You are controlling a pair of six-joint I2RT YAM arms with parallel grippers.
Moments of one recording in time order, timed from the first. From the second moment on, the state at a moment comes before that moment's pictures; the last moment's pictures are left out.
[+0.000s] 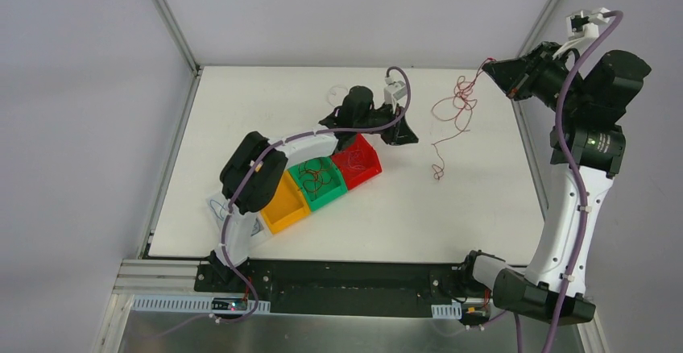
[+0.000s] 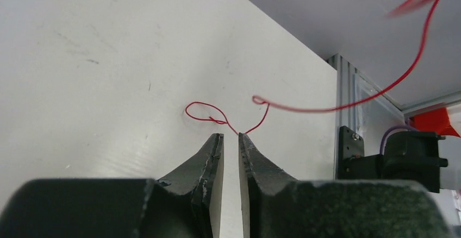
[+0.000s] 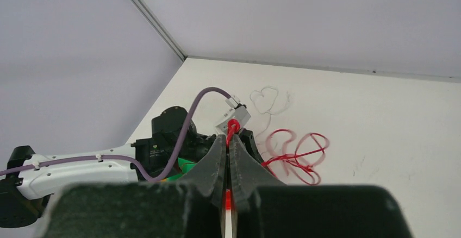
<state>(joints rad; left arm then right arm) -0.75 2.07 1.51 0.38 0.64 -0.45 -0.27 1.15 1.63 -0.57 -0.85 0.35</state>
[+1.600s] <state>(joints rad) -0.82 2.01 1.49 0.55 0.55 -0.46 -0.28 1.18 1.71 -0.53 -0.83 0.54</state>
